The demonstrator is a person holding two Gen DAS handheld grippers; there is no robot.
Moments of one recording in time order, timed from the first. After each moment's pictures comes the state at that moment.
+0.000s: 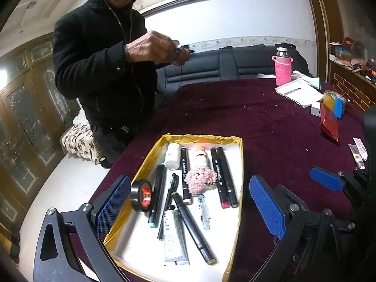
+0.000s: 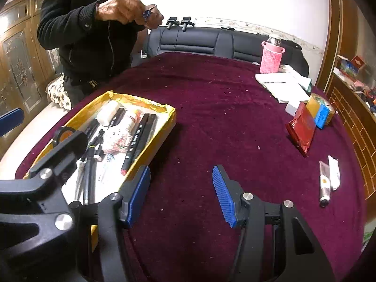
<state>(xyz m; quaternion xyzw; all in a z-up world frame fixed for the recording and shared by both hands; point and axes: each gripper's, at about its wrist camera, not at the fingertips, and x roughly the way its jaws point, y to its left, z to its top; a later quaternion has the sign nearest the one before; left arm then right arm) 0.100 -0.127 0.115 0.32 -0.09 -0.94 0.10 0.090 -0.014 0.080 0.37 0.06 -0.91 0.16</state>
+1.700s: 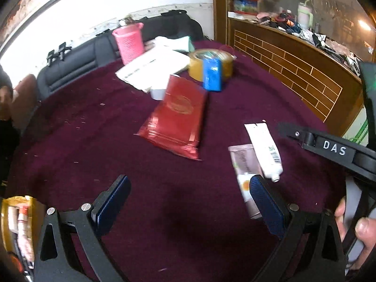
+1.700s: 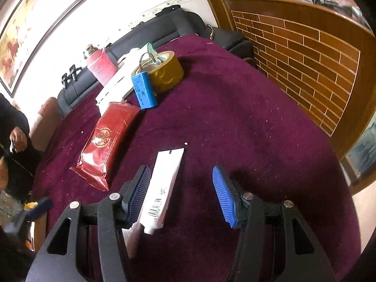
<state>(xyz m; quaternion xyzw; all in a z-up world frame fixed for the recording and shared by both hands) -0.018 0.160 0.053 0.41 -0.13 -0.88 -0.19 -0.002 0.346 0.032 0.38 -0.24 -0.89 -0.04</state>
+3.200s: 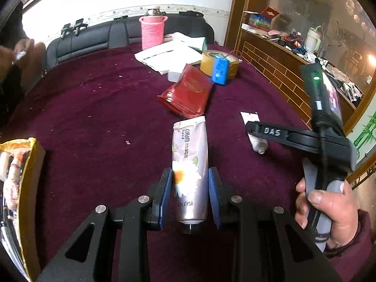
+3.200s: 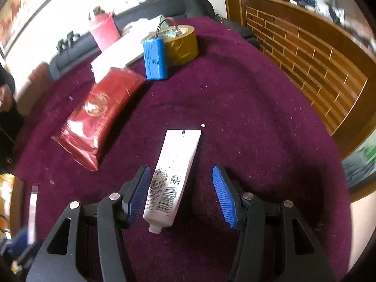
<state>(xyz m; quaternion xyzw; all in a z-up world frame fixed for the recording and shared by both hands) 0.036 0.095 0.065 0.42 -0.03 -0.89 -0.18 -0.030 0.300 0.018 0.46 -0.12 -0.88 -0.06</state>
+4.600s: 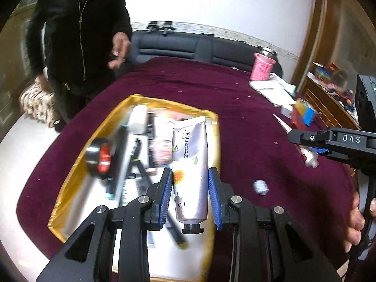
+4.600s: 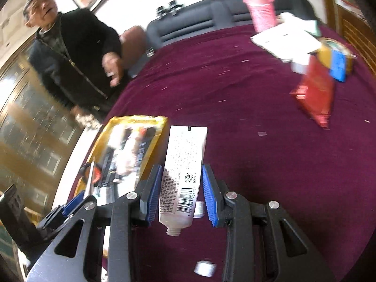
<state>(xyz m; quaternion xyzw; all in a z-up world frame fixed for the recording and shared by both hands) 0.101 -0.169 0.086 0.37 0.06 -0.93 0.00 0.031 0.053 0.092 0.46 -0.13 -0.85 0.24</state>
